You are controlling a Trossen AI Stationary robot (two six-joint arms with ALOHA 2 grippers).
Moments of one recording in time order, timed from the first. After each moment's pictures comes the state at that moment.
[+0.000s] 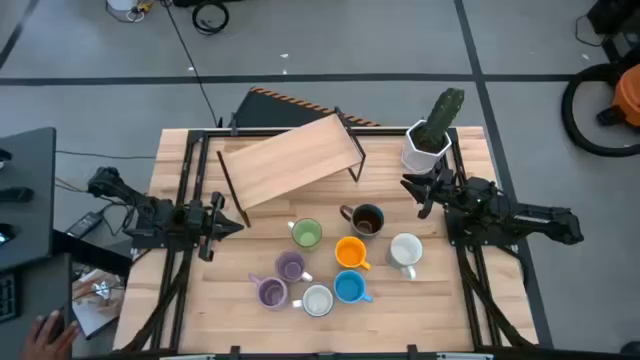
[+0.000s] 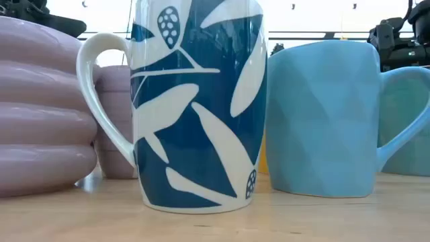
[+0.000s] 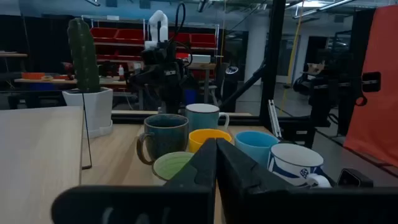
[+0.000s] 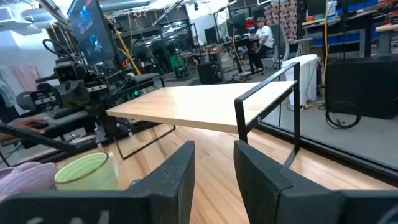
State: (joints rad) left arm -0.52 0.05 0.01 0.18 -0.47 -0.01; right arm -0.21 0.00 0.01 0.06 0.21 0.21
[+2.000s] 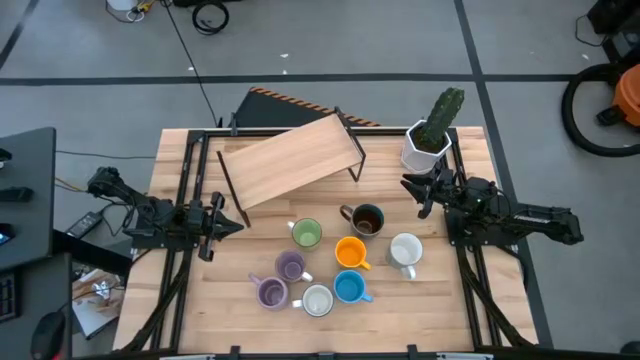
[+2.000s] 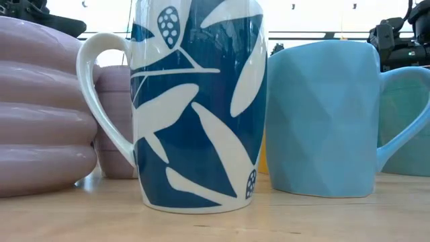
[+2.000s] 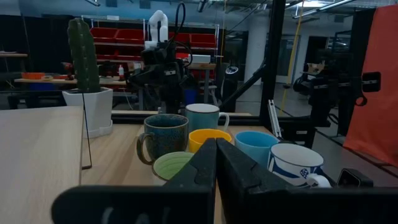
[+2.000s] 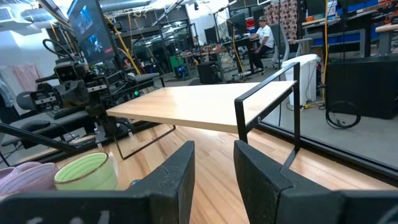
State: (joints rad) left arm -0.52 0.05 0.01 0.18 -0.47 -0.01; right arm -0.21 0.00 0.01 0.06 0.21 0.21
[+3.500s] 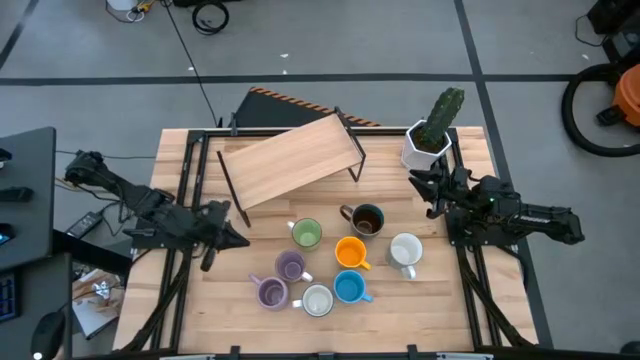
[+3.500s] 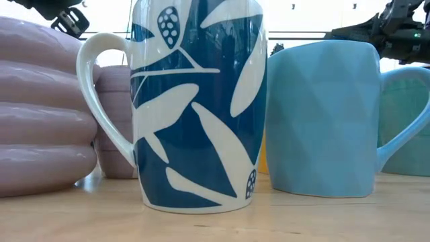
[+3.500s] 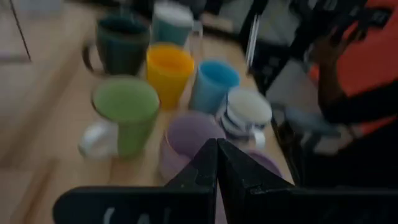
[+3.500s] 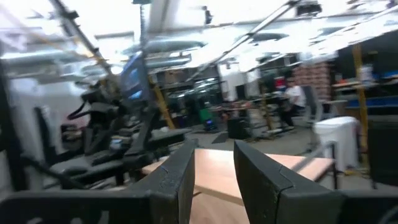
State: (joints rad) left arm -0.51 0.65 0.59 -0.34 -0.27 -0.49; right arm -0.21 0.02 0.01 0.35 0.08 0.13
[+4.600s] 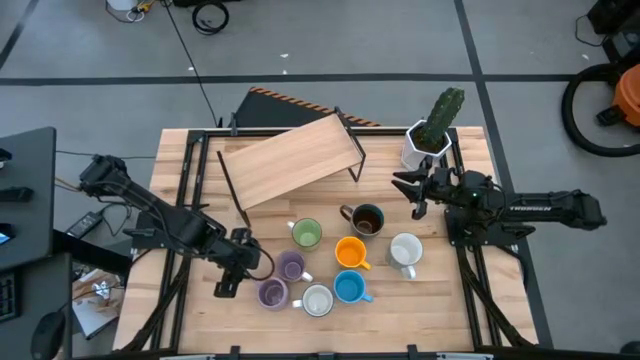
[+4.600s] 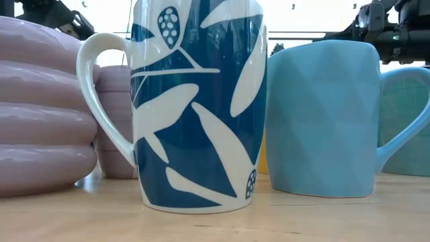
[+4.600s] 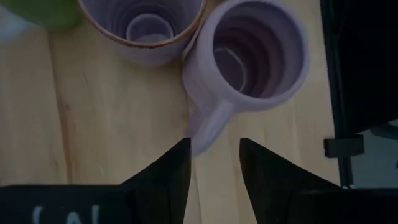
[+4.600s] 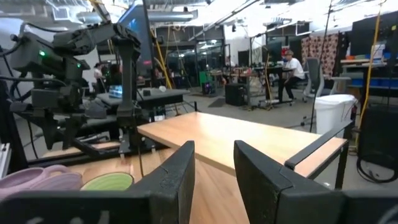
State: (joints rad) left arm -0.53 1.27 0.98 -0.80 0.00 -0.44; right arm -0.19 0.44 0.09 0.52 0.08 0.05
